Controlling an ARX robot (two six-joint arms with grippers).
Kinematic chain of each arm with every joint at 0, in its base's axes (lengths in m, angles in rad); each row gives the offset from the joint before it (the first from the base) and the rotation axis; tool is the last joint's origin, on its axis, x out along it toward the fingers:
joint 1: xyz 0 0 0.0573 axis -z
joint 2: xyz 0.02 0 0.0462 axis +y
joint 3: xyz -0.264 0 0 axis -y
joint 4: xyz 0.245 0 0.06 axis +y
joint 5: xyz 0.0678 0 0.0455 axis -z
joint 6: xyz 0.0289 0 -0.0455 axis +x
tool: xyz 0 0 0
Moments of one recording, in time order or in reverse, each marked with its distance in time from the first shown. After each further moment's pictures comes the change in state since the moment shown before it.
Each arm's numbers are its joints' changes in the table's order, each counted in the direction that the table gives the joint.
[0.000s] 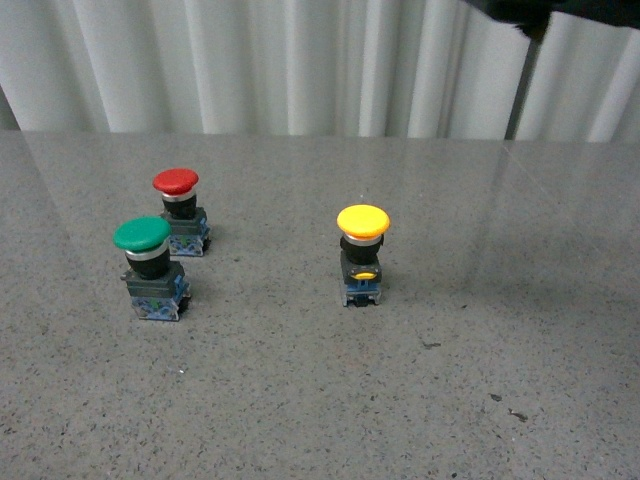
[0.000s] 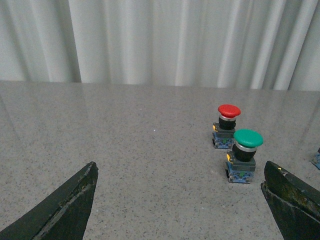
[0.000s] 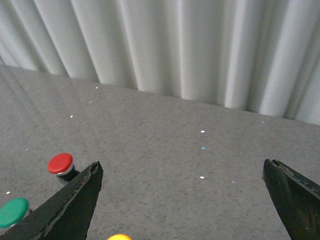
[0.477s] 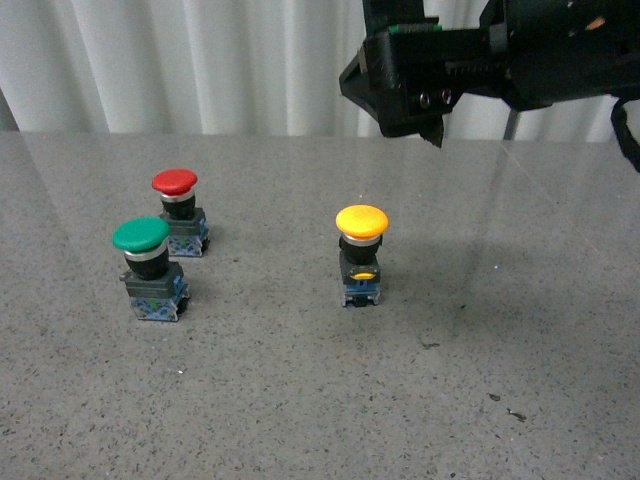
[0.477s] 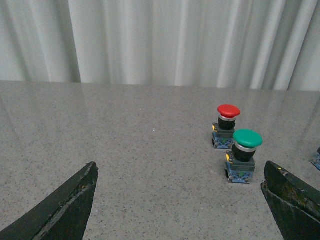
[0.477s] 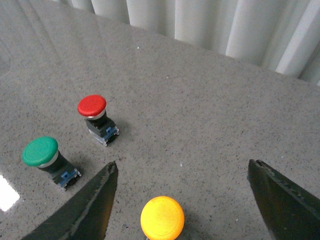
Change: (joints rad) left arm 0.000 0.000 0.000 0.000 0.000 0.000; right arm -0.130 0.076 0.046 0.154 0.011 -0.115
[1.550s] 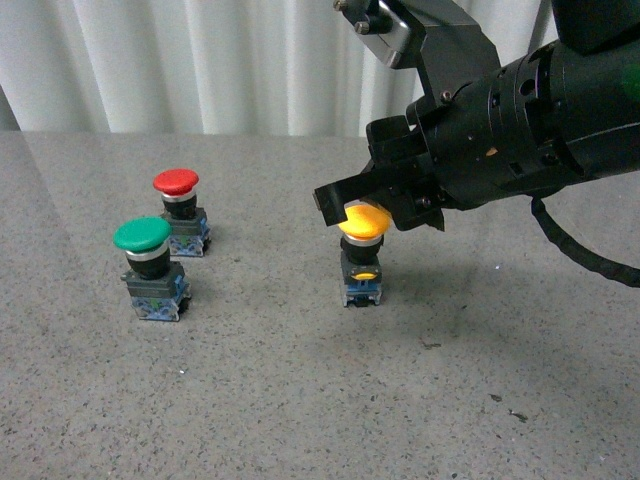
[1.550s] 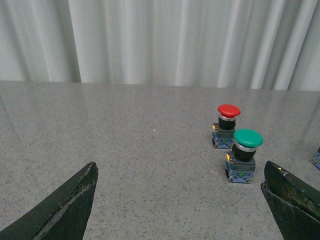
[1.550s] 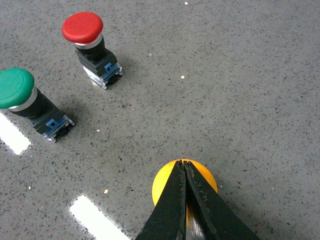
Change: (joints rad) left arm 0.000 0.000 0.000 0.000 0.000 0.000; right arm -0.032 0.152 0.080 0.163 0.005 -0.052
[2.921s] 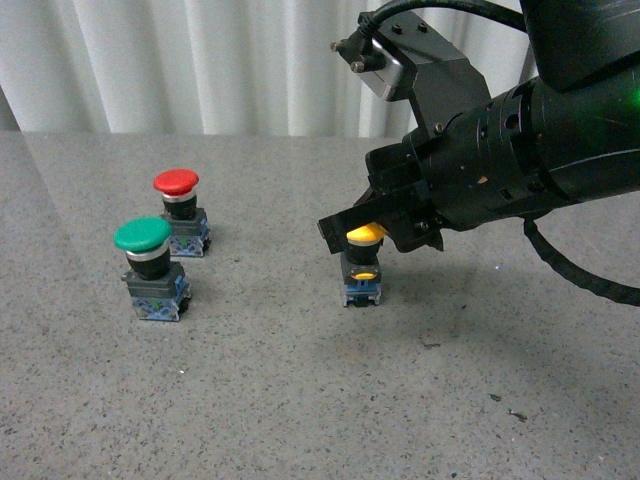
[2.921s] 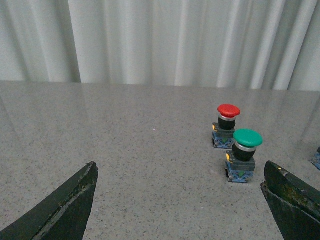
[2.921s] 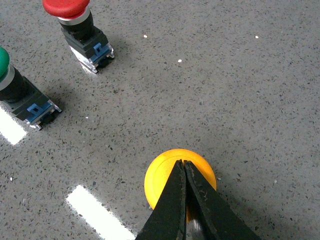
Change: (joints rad) left arm 0.000 0.000 0.000 0.000 0.000 0.000; right arm 0.013 0.050 0.010 0.042 0.010 -0.031
